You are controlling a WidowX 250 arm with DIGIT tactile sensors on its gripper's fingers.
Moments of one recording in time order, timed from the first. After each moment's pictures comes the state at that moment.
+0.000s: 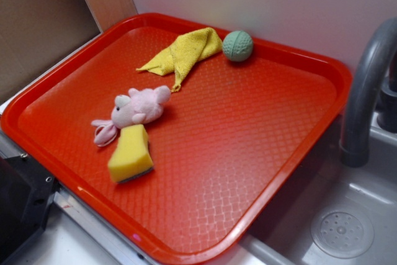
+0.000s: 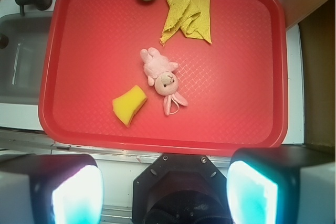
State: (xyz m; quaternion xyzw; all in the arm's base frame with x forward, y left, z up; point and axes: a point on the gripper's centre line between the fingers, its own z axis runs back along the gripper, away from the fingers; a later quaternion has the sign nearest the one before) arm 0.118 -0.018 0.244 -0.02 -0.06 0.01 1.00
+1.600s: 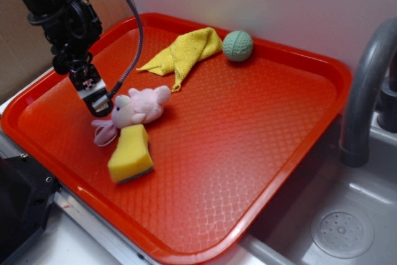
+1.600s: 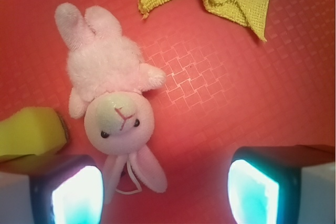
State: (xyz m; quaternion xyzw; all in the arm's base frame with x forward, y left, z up) arm 0.186 0.012 0.070 0.01 -0.05 -0.11 0.99
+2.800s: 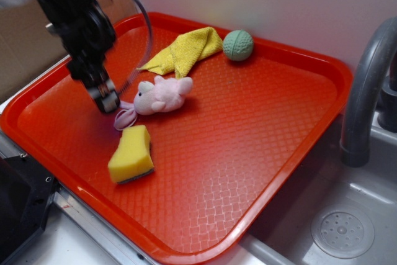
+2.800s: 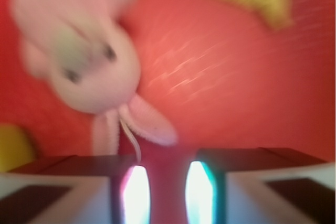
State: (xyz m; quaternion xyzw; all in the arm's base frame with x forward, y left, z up) arm 0.199 0.020 0.076 0.00 -0.05 -0.06 1.00
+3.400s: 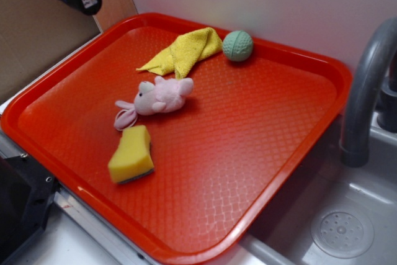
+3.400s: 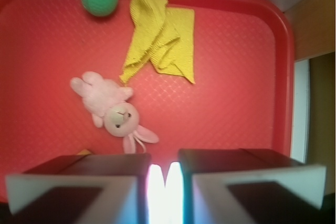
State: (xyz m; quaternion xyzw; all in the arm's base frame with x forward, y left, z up) arm 0.216 0.011 0.167 0.03 -0.03 0.00 1.00
